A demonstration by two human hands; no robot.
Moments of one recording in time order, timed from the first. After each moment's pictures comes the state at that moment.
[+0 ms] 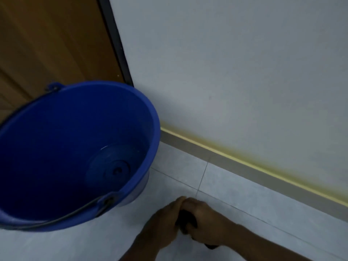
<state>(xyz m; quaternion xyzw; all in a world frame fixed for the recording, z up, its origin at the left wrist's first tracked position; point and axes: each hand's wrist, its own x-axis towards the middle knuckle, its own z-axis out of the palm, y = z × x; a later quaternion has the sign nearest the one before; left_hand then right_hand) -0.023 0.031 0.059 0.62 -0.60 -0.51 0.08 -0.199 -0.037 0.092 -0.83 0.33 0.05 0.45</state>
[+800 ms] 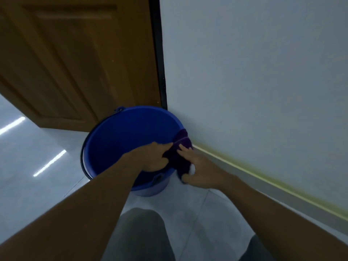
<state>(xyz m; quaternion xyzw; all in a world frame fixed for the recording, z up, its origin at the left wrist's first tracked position) 0.091 -0.008 0.329 0.68 -0.68 -0.28 -0.06 -0.130 -0.056 0.281 -0.86 0.26 -0.10 0.43</state>
